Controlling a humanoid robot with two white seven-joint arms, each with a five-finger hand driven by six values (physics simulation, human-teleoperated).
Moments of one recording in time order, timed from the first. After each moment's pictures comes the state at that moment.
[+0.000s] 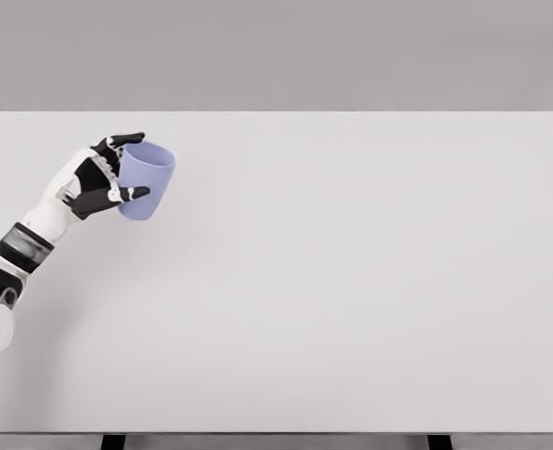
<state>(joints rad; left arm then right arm) -0.37 0.46 -0.30 -1.05 0.73 -0.36 -0.61 -0.01 0.00 -0.05 -0.02 0.10 -0.09 0.32</state>
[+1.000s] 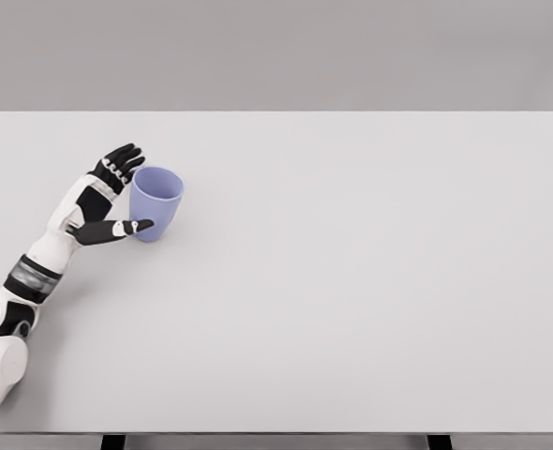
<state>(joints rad) -0.27 0.43 -0.27 -1.05 0.71 -0.57 -0.61 -0.01 0.00 -0.05 -0.02 0.10 -0.09 0.32</state>
